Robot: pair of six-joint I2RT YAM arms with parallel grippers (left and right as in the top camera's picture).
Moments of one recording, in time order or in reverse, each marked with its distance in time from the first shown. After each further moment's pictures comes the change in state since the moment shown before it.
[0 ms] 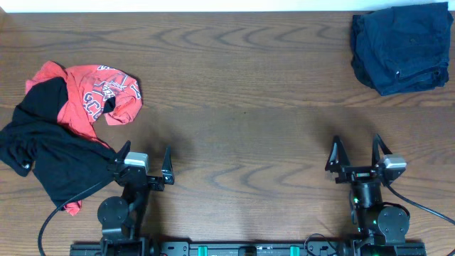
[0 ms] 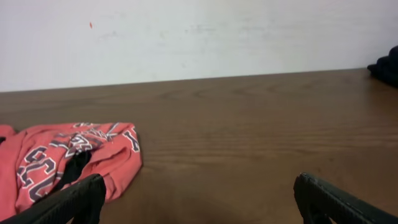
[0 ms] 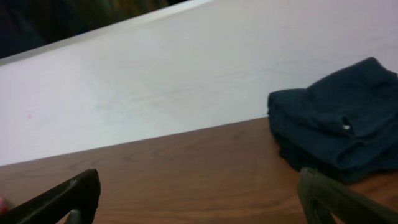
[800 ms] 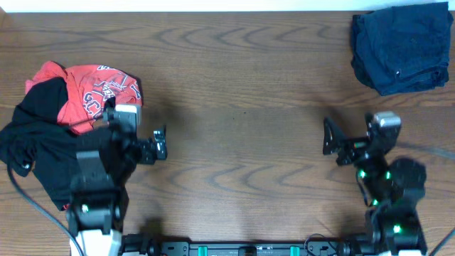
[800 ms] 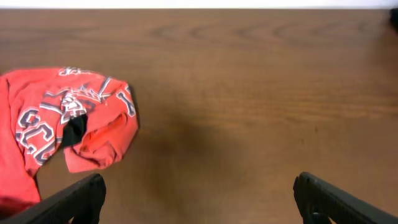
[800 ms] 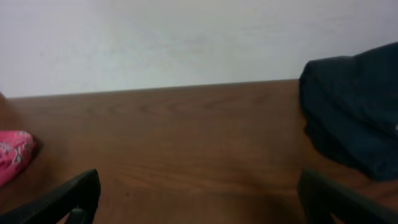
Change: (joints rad) left arm 0.000 0.760 0.674 -0.406 0.000 0.000; right arm 0.000 0.576 0.446 -0.197 -0.147 -0.103
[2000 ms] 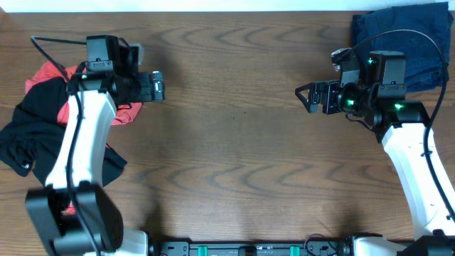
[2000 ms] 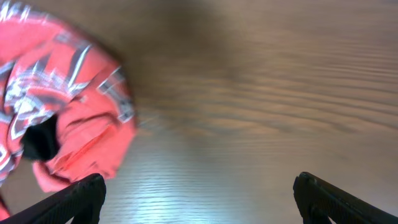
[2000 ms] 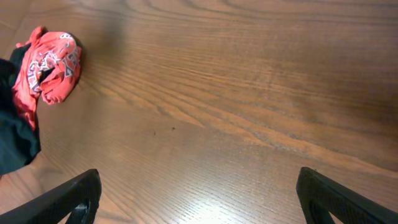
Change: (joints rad) left arm 0.045 0.889 0.629 -0.248 -0.034 -0.042; right arm 0.000 0.830 0.677 -0.492 -0.324 -0.130
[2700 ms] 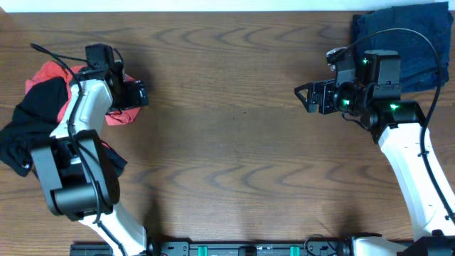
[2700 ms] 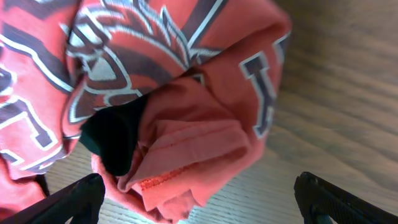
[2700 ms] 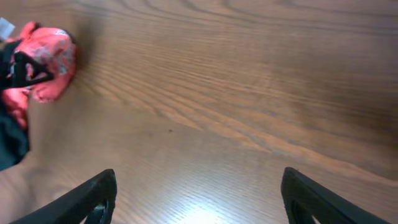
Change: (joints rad) left arm 0.088 0.243 0.000 0.088 -0.204 -0.063; right arm 0.031 0.000 0.000 0.017 0.059 -0.009
